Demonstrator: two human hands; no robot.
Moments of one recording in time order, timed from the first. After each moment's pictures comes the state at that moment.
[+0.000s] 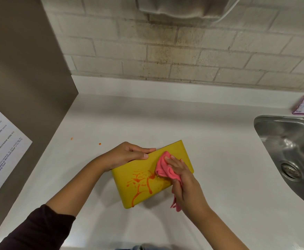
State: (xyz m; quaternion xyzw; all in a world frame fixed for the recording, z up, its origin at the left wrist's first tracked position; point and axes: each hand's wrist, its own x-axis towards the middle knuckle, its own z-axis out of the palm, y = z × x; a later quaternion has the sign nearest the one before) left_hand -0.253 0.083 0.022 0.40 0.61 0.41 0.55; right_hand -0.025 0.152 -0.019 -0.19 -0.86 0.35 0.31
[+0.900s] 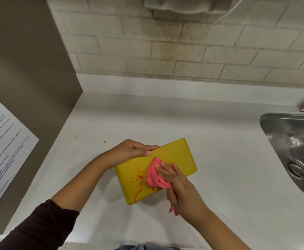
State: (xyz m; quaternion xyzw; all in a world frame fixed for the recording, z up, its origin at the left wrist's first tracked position) left_hand -0.256 0.079 0.024 0.41 0.62 0.40 0.53; right_hand -0.033 0.136 -0.025 -0.09 -0.90 0.33 0.25
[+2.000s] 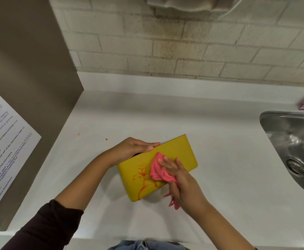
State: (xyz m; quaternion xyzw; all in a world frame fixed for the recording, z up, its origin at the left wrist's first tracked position) left_hand -0.256 0.075 0.020 0.37 0.60 0.44 0.56; right_hand -0.038 0.134 -0.023 -0.11 -0.89 0.35 0.27
